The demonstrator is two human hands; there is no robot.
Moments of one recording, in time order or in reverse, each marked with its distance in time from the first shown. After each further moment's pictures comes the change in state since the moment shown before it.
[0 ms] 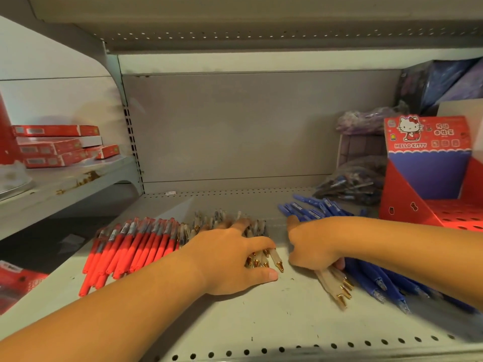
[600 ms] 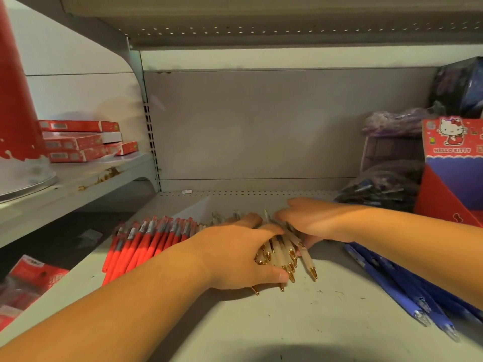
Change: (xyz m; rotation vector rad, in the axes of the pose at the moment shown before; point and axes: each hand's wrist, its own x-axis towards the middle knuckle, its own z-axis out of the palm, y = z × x) left_hand -0.003 -0.029 -0.004 -0.171 0.067 0.038; right_hand 0.039 -0.018 -0.027 0.682 0.175 -0.182
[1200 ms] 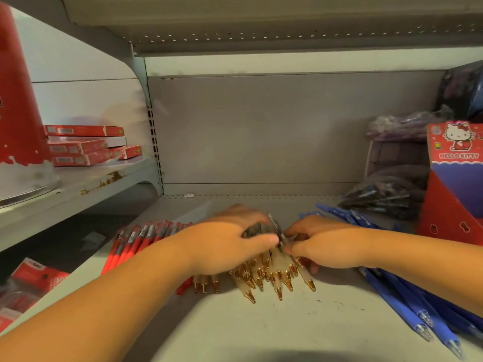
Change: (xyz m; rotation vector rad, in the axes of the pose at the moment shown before) left_hand 0.001 -0.008 -0.017 -0.236 0.086 -0.065; right_hand -0.009 0.033 0.002 -0.241 -0.022 -0.143
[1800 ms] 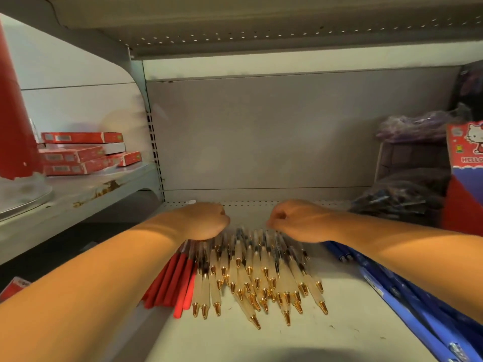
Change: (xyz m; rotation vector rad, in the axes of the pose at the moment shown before) left_hand 0.070 -0.084 -0.019 0.155 -0.058 -0.348; right_hand 0.085 0.004 -0.014 -0.072 0.130 -0.125
